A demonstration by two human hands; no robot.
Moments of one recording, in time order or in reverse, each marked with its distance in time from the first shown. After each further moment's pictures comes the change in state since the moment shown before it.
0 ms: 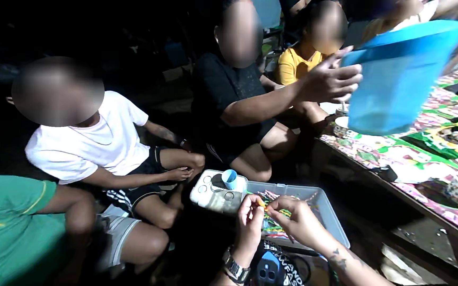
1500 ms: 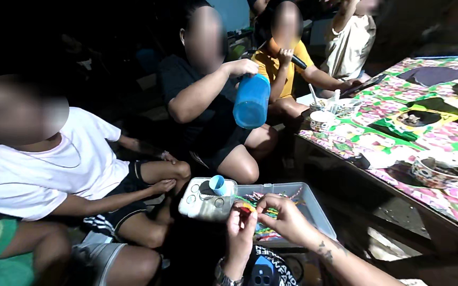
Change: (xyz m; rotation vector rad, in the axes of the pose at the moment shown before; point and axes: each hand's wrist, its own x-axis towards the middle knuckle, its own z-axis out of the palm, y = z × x) left_hand 0.003 -0.003 -0.001 -0.118 0.000 0.025; right_hand 0.010 0.008 0.003 0.103 0.042 -0.064
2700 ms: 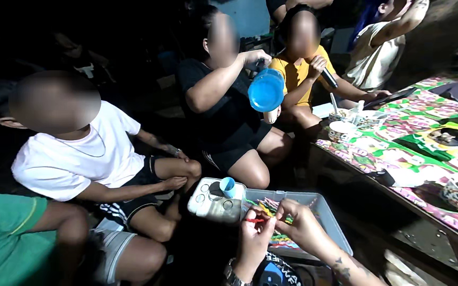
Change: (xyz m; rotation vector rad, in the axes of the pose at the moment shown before) left_hand -0.001 0.006 0.007 0.059 -0.026 -0.042; right_hand -0.002 -0.005 -0.003 -0.142 0.033 0.071
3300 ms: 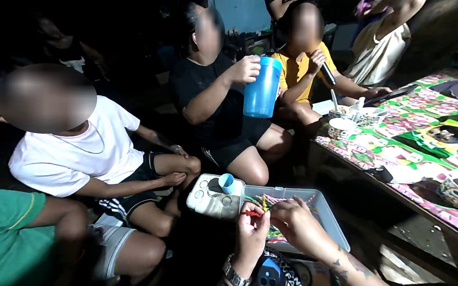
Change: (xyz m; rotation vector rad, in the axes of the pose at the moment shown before) left_hand 0.000 -0.002 0.002 0.023 0.067 0.105; right_hand -0.008 -0.006 -0.001 -0.400 -0.146 -0.090
